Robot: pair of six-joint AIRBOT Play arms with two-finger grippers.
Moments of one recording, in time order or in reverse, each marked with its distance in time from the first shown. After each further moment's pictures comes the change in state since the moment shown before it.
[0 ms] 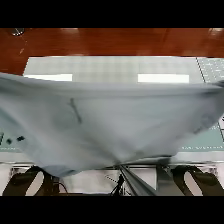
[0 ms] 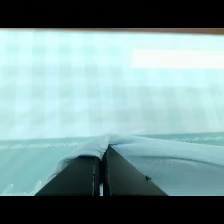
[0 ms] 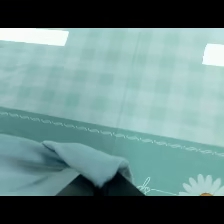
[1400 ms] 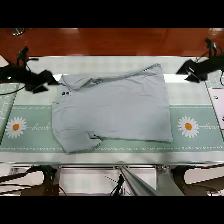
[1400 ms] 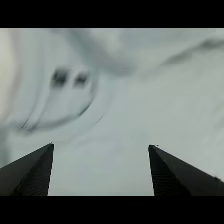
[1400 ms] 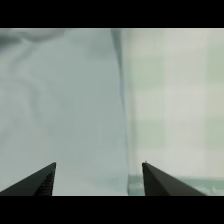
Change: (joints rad) left arm 0.075 -0.738 -0.275 -0.122 0.255 0.048; right arm -0.165 -0.976 0.059 0.048 -0.256 -0.035
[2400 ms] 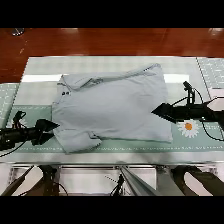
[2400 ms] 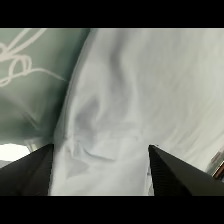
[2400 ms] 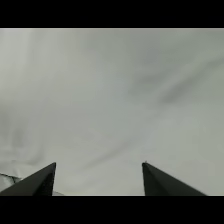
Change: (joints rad) left arm 0.497 0.402 -0.908 -0.423 0.077 0.369; right arm 0.208 0.639 -0.931 0.280 -0.322 -0.095
